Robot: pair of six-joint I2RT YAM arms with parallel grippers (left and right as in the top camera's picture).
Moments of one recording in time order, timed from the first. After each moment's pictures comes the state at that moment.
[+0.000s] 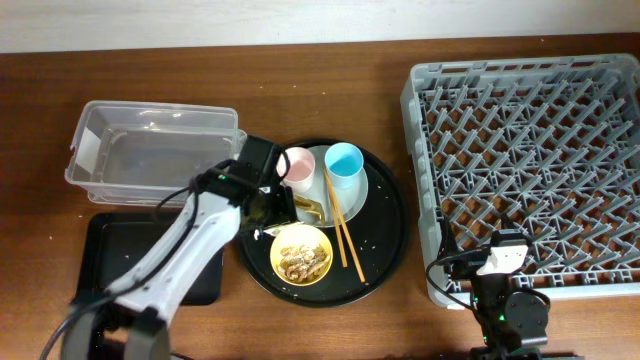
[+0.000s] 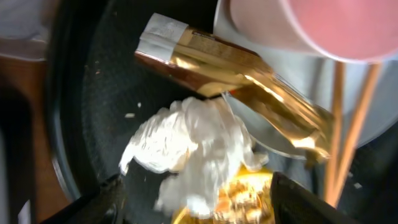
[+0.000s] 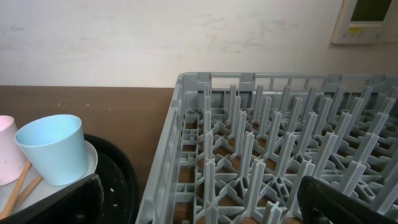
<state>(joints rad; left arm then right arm) -0.40 1.61 1.10 -0.81 0.05 -0.57 0.06 0.01 0.01 -0.07 0.02 0.01</state>
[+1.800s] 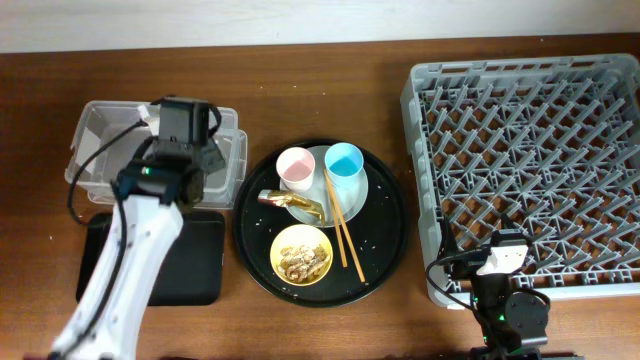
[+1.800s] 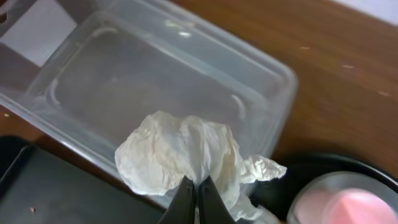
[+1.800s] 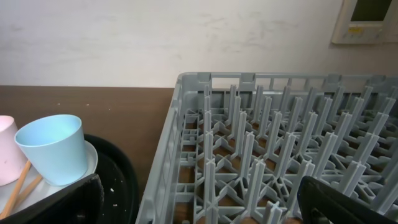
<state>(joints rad) -0.16 1.45 1.24 -0.73 -0.34 -0.52 0.06 0.01 0.01 -0.07 0.02 0.01</state>
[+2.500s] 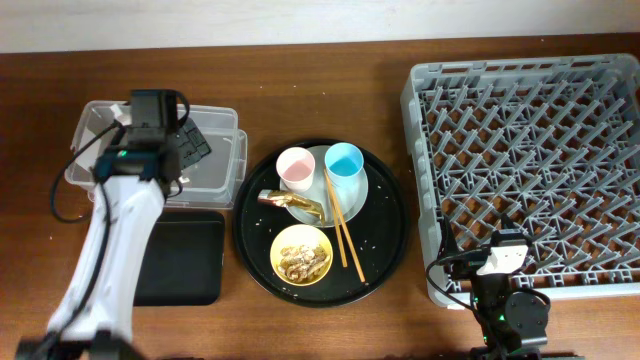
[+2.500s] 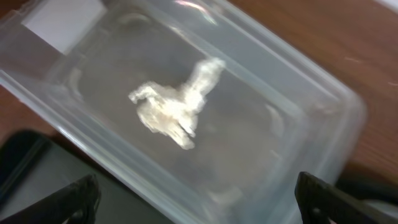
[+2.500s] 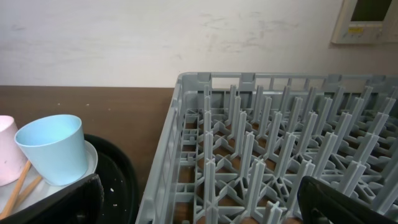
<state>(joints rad) -0.02 1.50 1.29 -0.77 -0.25 -0.50 0.06 0.01 0.01 -0.07 0.02 0.01</state>
